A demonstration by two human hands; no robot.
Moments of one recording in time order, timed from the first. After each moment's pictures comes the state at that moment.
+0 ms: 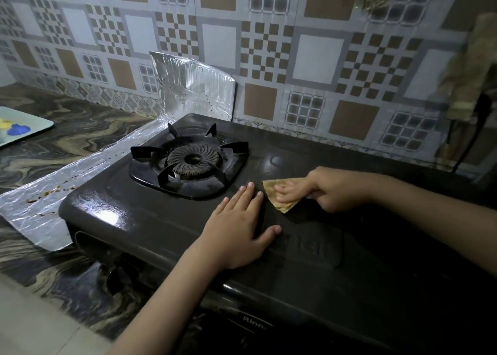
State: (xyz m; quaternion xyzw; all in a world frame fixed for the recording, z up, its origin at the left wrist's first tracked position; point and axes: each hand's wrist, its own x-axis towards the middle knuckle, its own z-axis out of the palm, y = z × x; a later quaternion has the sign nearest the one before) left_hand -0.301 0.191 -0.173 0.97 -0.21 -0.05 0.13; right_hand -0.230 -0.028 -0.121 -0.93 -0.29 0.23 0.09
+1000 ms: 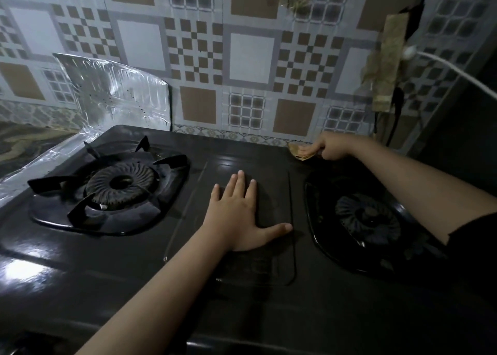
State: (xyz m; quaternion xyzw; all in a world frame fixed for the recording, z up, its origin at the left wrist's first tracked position) left_hand -0.238 0.105 -0.180 0.96 -0.27 -0.03 0.08; right_hand -0.158 -0.163 -0.102 -0.99 0.03 0.15 0.04
